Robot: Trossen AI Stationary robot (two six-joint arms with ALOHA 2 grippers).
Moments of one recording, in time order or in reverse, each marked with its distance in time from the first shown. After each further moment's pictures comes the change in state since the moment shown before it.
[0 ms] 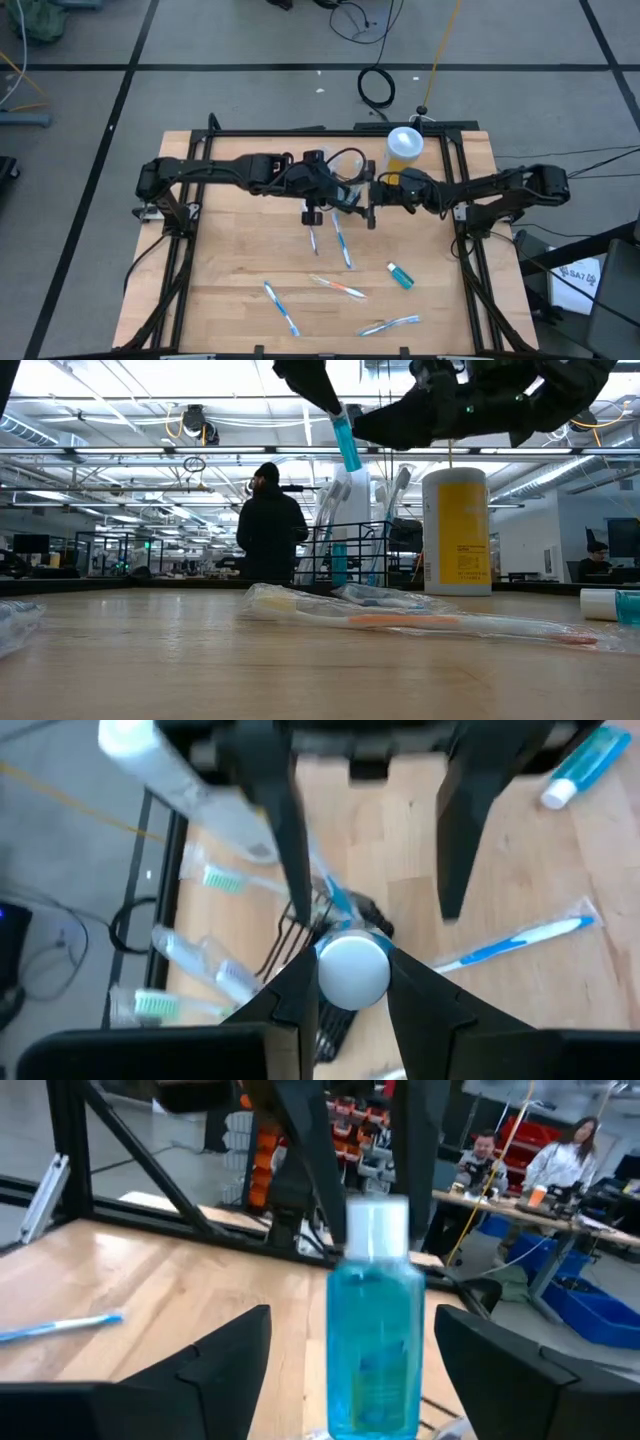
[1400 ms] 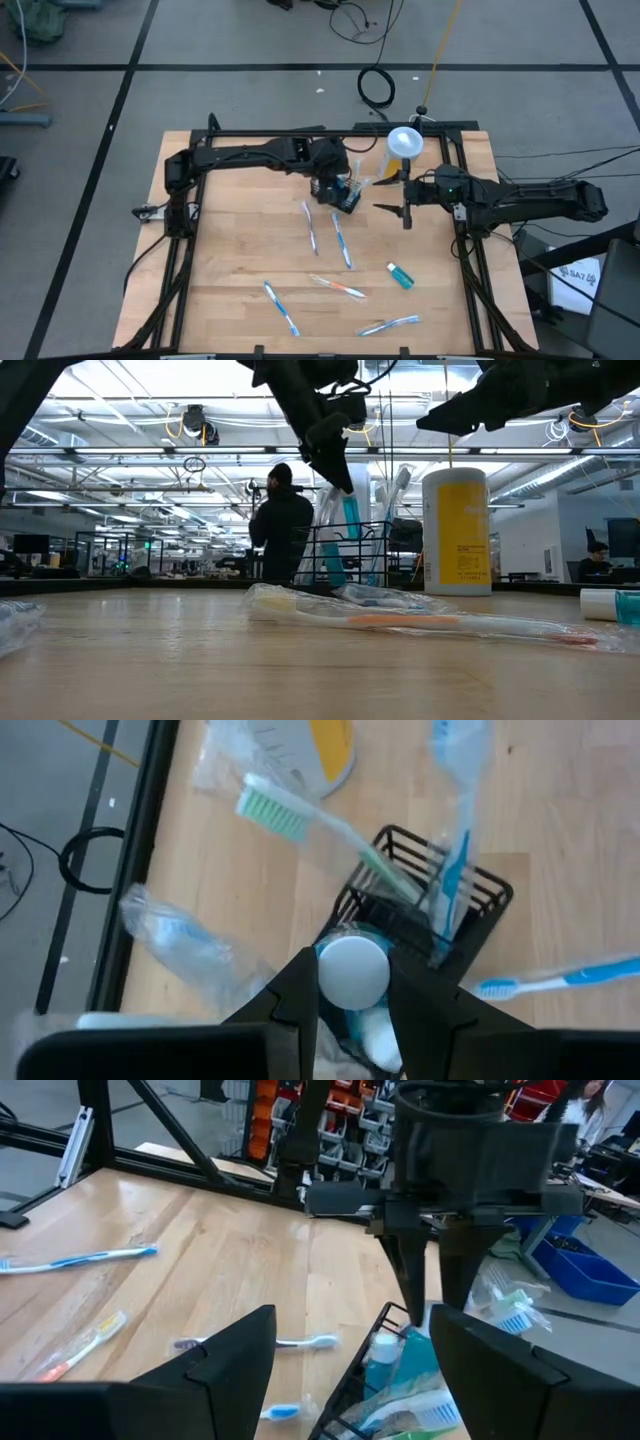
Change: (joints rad) left arm 0.211 0.200 0.000 0.093 0.143 -0.001; right arm -0.003 -0.514 -0.073 -0.574 0.016 -0.026
